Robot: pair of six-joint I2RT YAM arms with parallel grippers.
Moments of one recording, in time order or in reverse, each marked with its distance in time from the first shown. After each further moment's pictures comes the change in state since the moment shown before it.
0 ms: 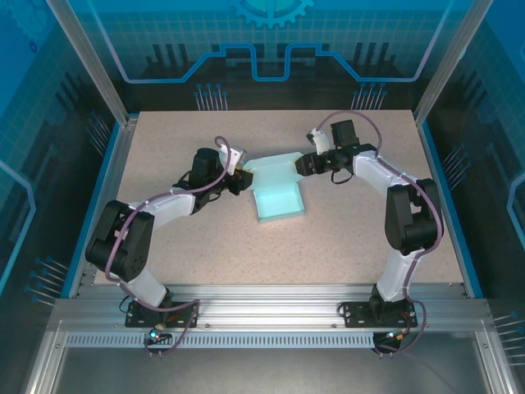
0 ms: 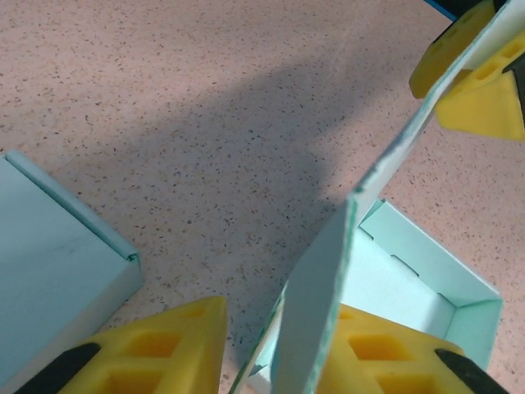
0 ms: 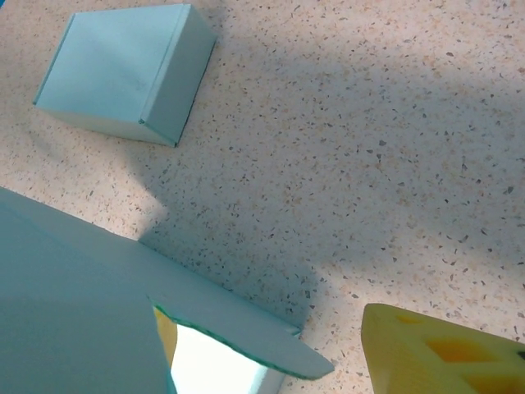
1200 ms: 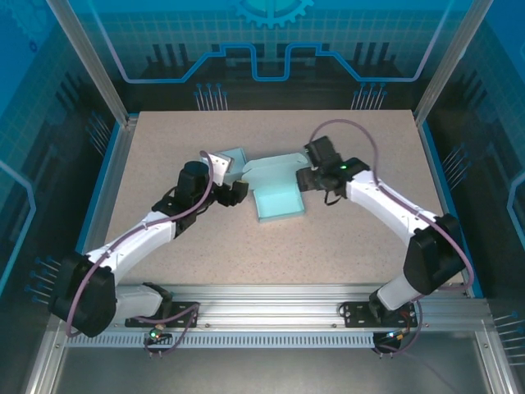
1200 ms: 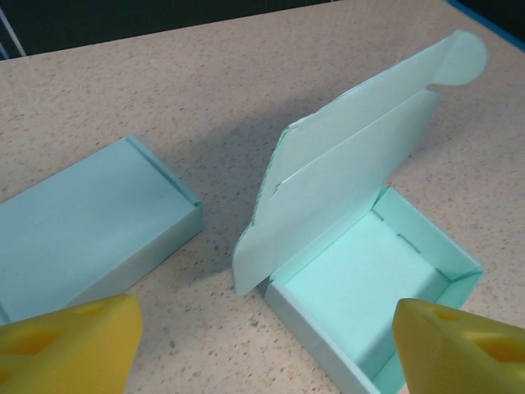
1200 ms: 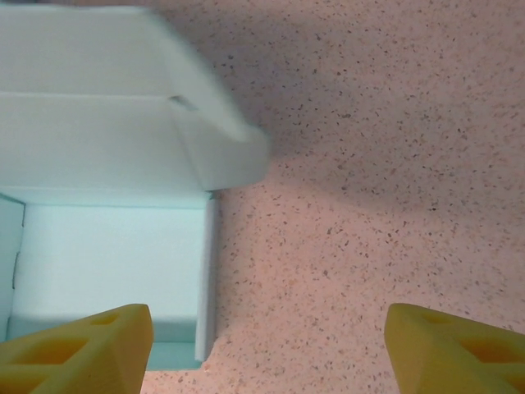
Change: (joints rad) left arm -0.078 -0.388 -0.143 -0.193 -0.261 -0.020; right arm 0.266 -0.322 -0.117 -0.257 0.721 0.290
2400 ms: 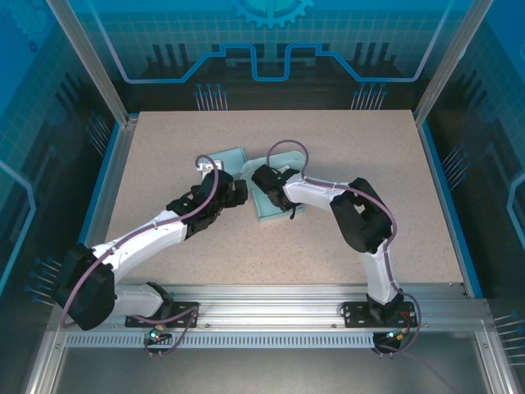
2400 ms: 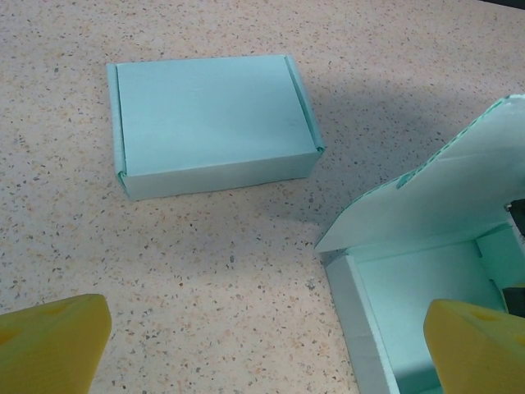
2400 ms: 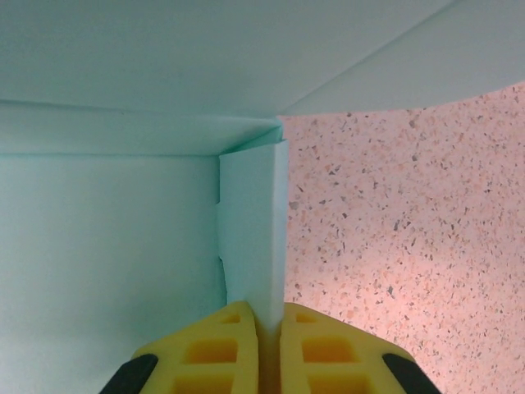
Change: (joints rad) left arm -0.182 0.037 0.079 -0.288 -0.545 -0.517; right arm 0.246 0.554 0.229 -0.132 0.461 0.155
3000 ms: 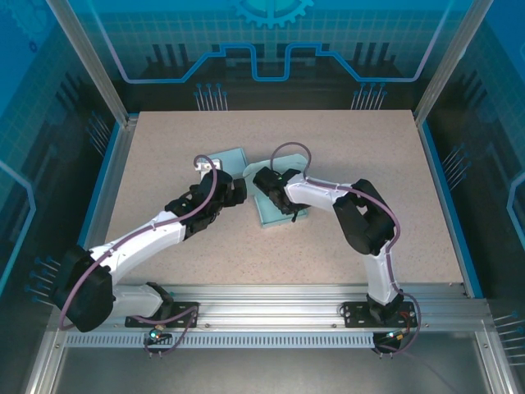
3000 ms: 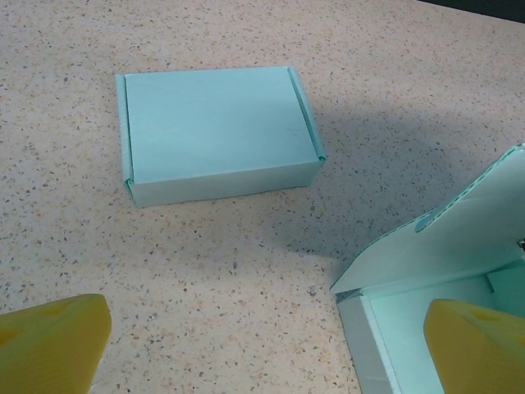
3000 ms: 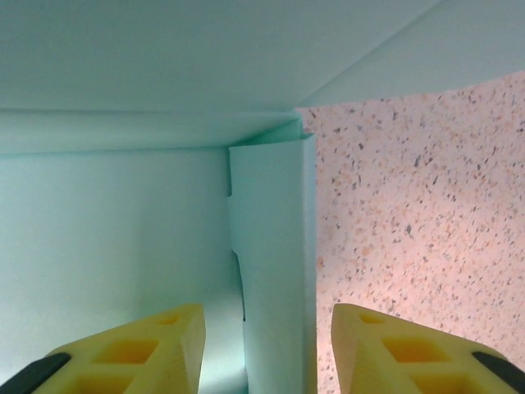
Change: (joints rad) left arm 0.000 -0.016 0.000 0.000 -0.015 0.000; right arm 0.005 -0.034 -0.014 -0.082 -0.085 0.067
